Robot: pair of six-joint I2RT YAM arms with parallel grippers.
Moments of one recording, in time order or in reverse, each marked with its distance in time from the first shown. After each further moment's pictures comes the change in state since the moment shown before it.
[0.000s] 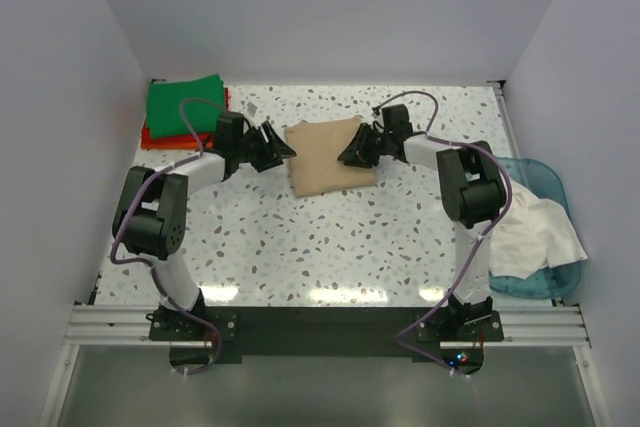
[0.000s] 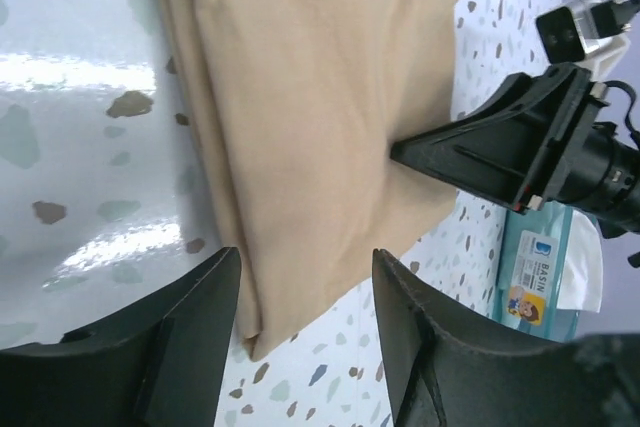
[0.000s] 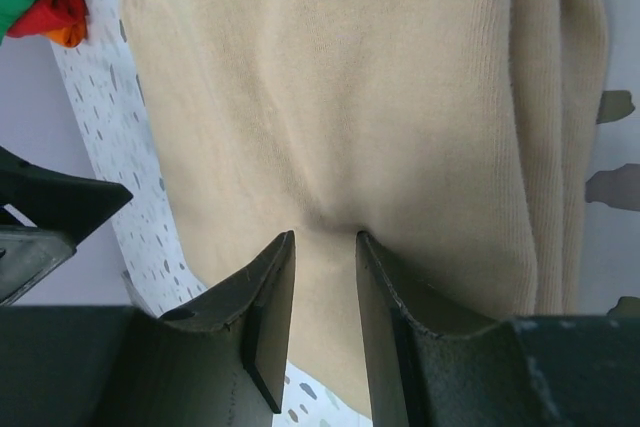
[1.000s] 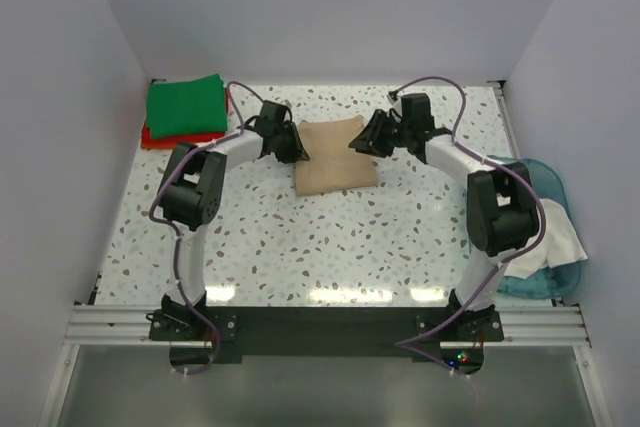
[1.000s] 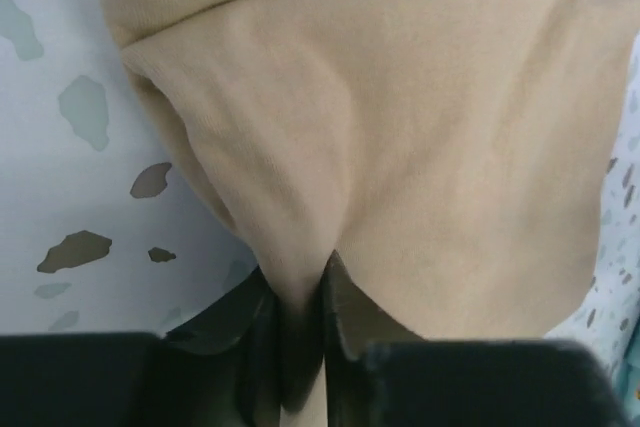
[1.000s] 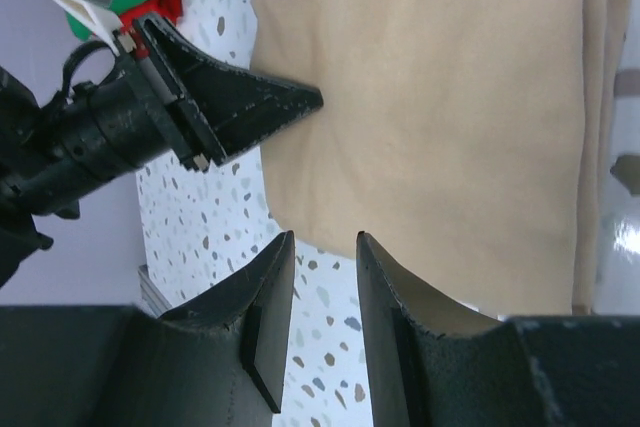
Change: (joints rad) left arm -0.124 0.336 0.412 -0.304 -0.235 0.107; right arm -0.027 -0.277 -0.089 -0.056 0.023 -0.033
